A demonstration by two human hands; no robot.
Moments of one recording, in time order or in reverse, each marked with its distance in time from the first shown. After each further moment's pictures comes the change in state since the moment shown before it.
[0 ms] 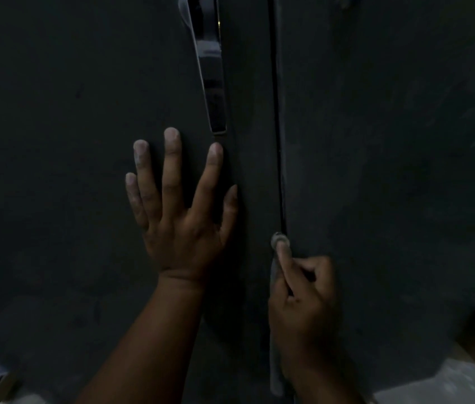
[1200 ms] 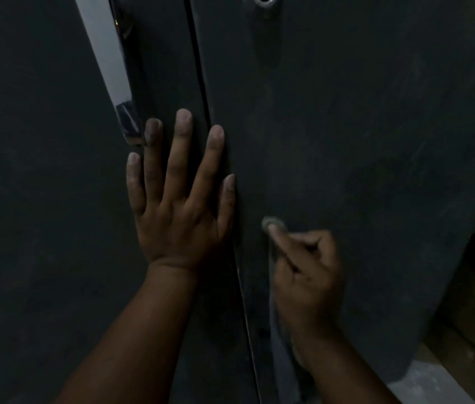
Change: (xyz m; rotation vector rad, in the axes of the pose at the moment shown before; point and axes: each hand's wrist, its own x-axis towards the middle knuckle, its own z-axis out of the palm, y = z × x) left_hand 0.016 0.065 0.022 -0.022 -0.024 0.075; right_hand 0.069 0.054 -0.035 0.122 -0.037 -0.104
